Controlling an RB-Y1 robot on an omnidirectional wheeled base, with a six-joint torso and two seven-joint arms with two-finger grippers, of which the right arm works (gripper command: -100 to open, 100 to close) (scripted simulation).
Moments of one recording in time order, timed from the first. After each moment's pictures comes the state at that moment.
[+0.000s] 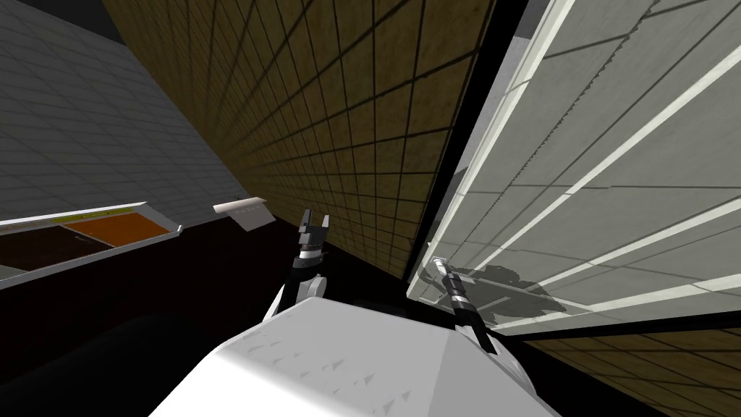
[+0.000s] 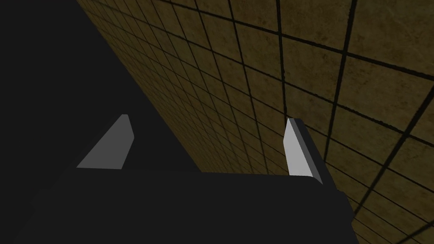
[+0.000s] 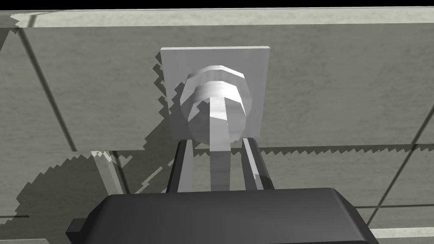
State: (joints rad) arm -0.05 -0.34 -0.07 -0.54 -0.08 -0.94 -0.28
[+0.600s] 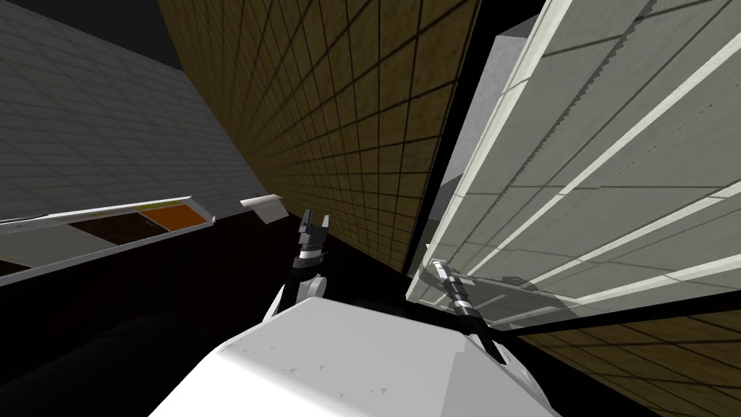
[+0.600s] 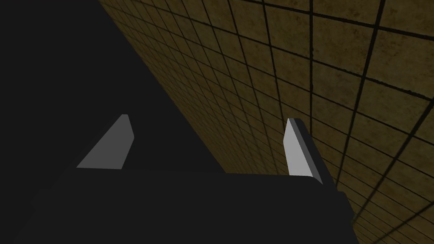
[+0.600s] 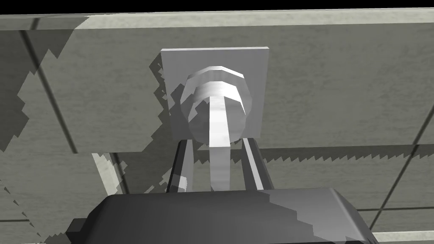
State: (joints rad) arm -0.01 -0.37 -0.02 -0.55 -0.05 -0.98 -0.34
